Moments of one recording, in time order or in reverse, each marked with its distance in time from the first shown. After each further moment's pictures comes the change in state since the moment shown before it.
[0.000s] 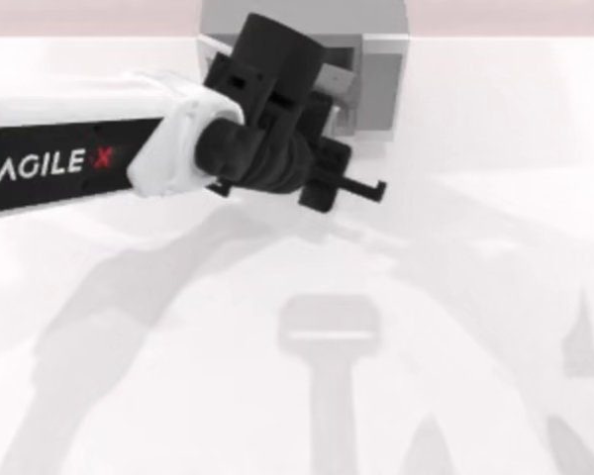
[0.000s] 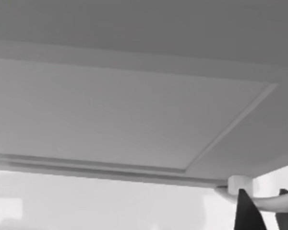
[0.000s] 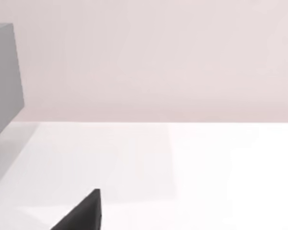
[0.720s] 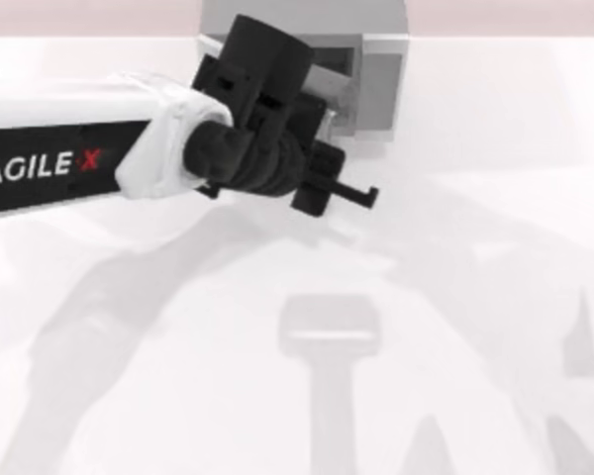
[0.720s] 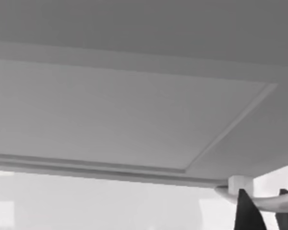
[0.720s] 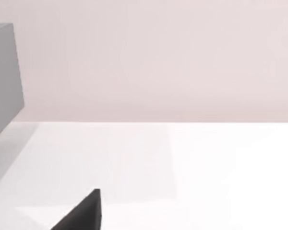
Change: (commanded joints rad) left arm 0.015 -0.022 -0.030 0.009 0.036 0.042; right arm 0.000 0.000 0.000 0.000 0.000 0.000
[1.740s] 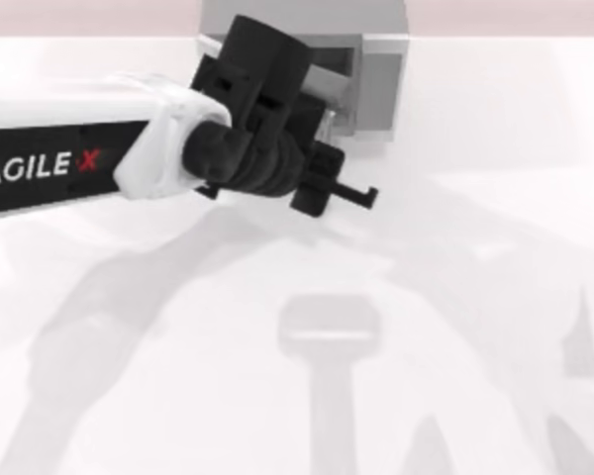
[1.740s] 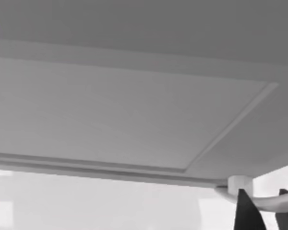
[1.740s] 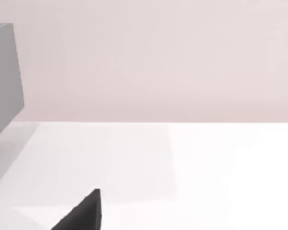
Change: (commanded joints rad) left arm 0.000 0.000 0.000 0.000 0.000 0.000; right arm 0.000 0.000 0.000 0.000 0.000 0.000
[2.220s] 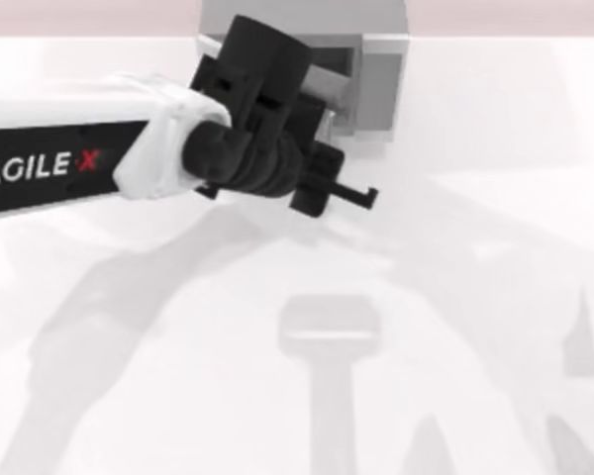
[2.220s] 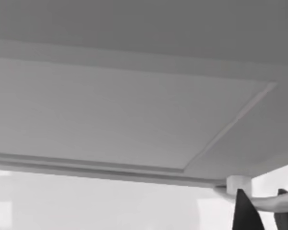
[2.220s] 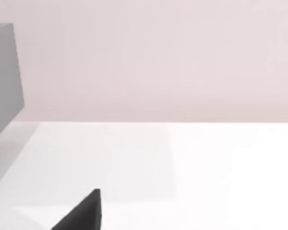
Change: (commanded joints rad) left arm -0.007 0.000 -0.001 -0.001 0.011 -0.003; right arm 0.000 0.000 0.000 0.000 0.000 0.000
